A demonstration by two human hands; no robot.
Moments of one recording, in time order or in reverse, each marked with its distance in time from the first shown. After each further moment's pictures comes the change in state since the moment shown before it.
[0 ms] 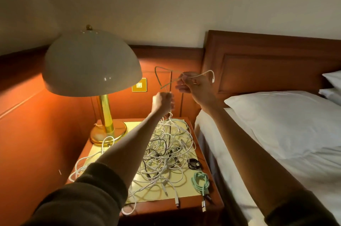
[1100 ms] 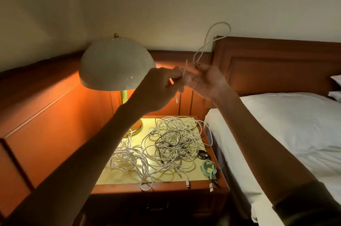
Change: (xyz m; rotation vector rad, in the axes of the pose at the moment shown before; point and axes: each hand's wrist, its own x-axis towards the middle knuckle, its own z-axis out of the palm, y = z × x) left_hand -0.193 0.148 -0.143 0.433 -0.134 0.771; right_hand -0.047 -0.103 0.020 0.881 -0.232 0.482
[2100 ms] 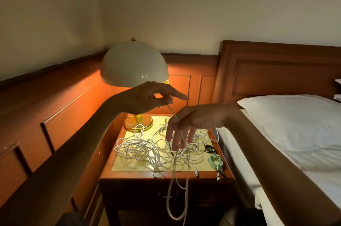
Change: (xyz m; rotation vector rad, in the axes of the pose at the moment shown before) left_hand -0.069 -0.010 -0.072 -0.125 -0.494 -0.114; right_hand -0.113 0.060 0.071 -1.438 -0.720 0.435
